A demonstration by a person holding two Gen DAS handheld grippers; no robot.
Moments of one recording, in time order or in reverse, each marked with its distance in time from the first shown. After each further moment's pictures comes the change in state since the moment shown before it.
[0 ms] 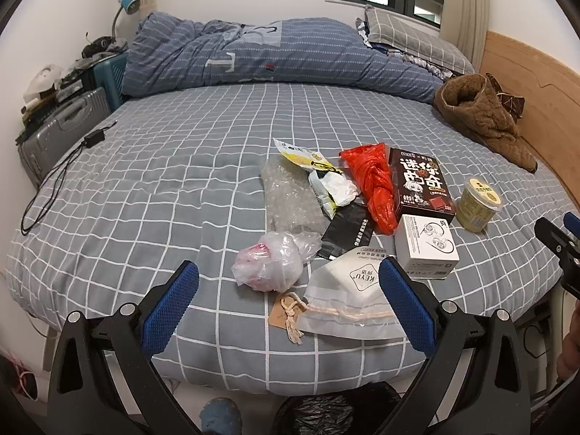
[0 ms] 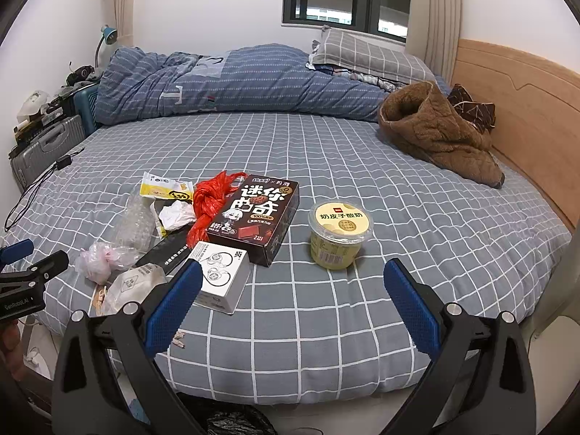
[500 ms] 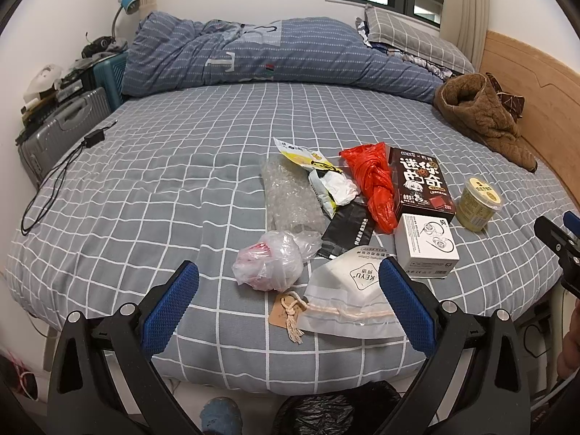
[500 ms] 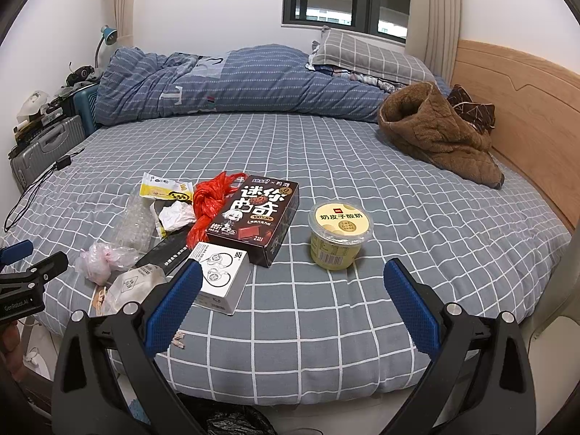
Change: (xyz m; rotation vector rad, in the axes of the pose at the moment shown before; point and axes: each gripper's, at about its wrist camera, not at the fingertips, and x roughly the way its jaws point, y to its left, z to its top) left arm 0.000 0.000 0.000 -0.001 0.000 -0.002; right arm 0.000 0.000 0.000 0.000 -0.001 0.000
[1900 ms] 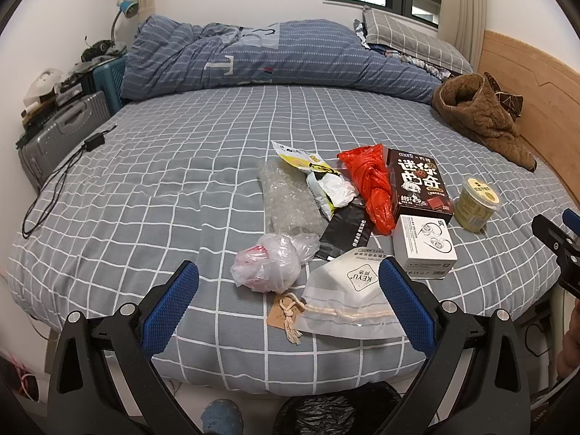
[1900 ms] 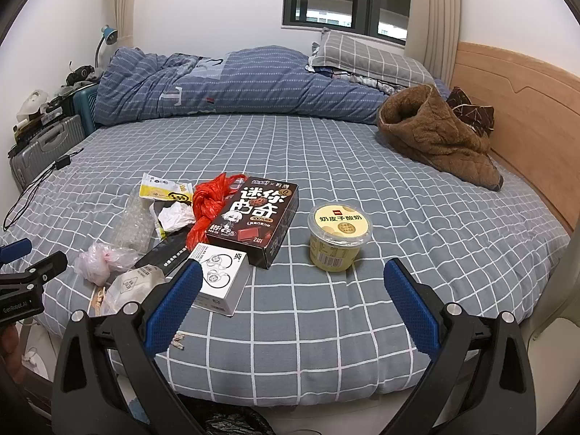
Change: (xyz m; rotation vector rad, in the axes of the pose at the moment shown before) left arm -0.004 -0.002 0.000 0.010 -0.008 0.004; right arm 0.000 0.000 0.002 -0.002 -0.005 -0.002
